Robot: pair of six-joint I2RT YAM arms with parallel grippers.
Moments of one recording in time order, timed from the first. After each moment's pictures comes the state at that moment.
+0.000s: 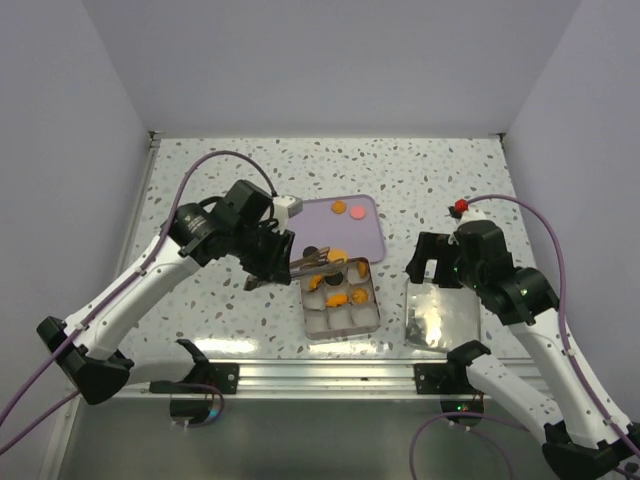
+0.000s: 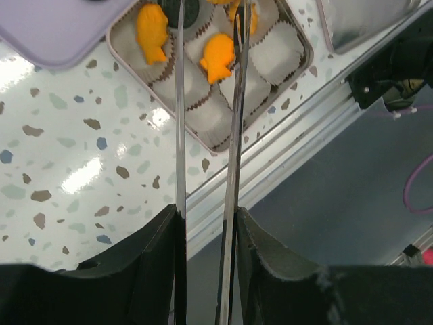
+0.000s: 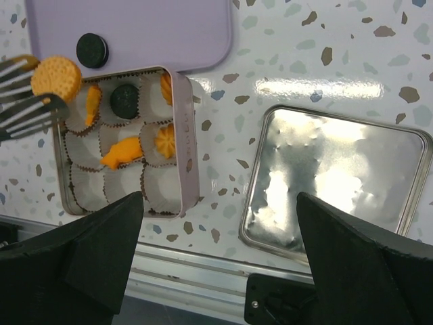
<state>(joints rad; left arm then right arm) -0.71 1.27 1.42 -1.16 0.23 -0.31 0.43 0.77 1.00 -1.01 0.09 0.45</state>
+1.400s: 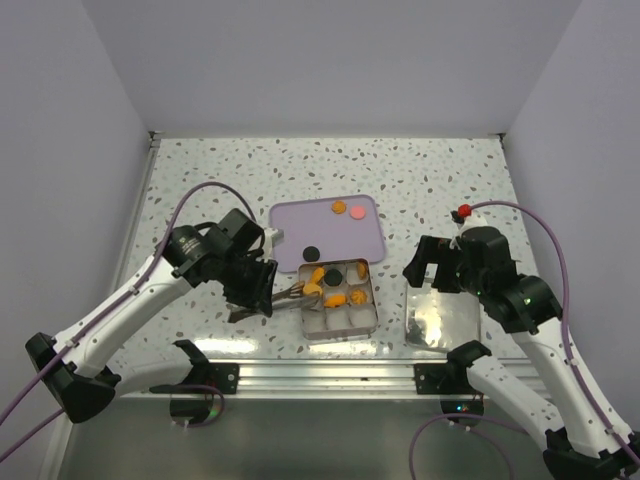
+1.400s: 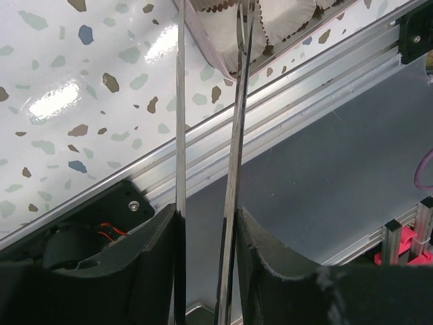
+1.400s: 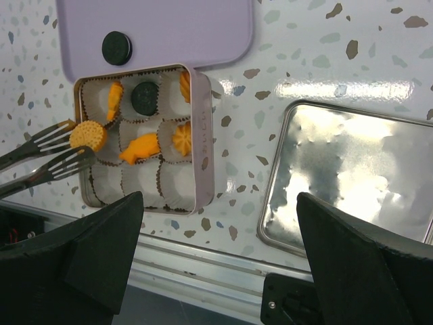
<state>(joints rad) -0.73 1.11 1.18 -1.28 0.25 -0.45 0.43 0.72 0.96 -0.99 0.03 0.50</state>
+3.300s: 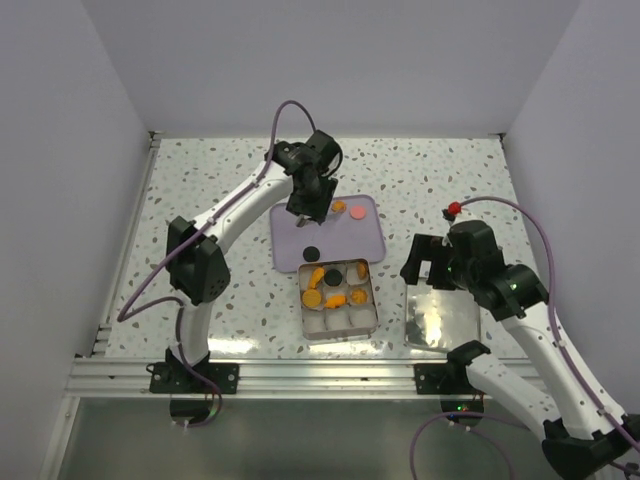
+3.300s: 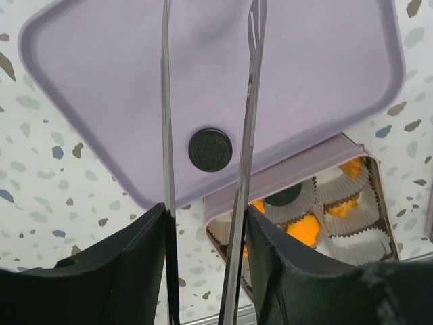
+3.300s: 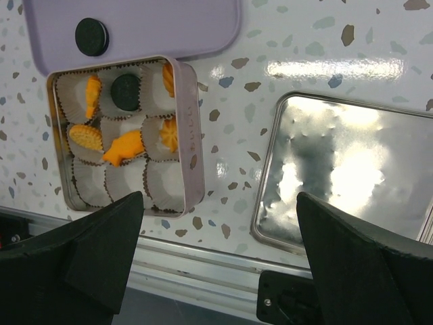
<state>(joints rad) -0.67 1.99 1.98 -1.17 -0.08 -0.34 0.43 0.78 0.95 -0.98 0.04 0.50</state>
